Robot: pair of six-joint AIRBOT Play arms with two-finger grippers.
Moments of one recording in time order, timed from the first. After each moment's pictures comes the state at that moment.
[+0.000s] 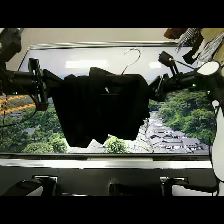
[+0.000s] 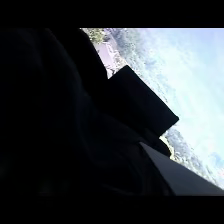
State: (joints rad) left arm -0.19 -1.06 1.53 0.82 -1.34 -0.51; right arm -0.07 -1.48 1.49 -0.74 1.39 0.27
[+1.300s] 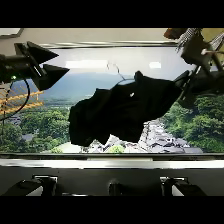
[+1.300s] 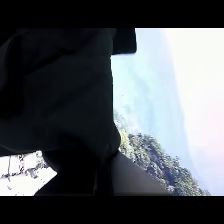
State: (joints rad) left arm -0.19 -1.06 1.53 0.90 -1.05 -0.73; right arm -0.05 -0.99 1.49 -1.07 1.39 0.45
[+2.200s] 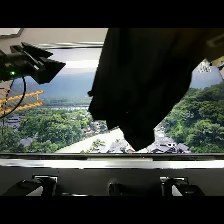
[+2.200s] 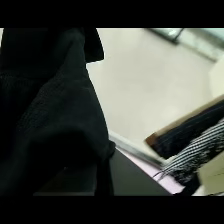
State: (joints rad) left arm -0.19 -1.06 1.53 0.98 -1.00 -0.94; right arm -0.05 -0.86 1.49 -1.11 0.66 0.81
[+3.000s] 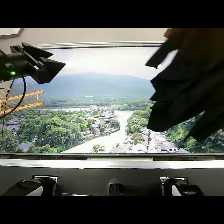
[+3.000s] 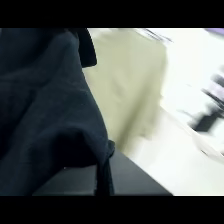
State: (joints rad) left arm -0.19 -1.06 1.53 0.98 -1.00 -0.94; right arm -0.05 -0.76 1.50 -2.40 0.72 1.85
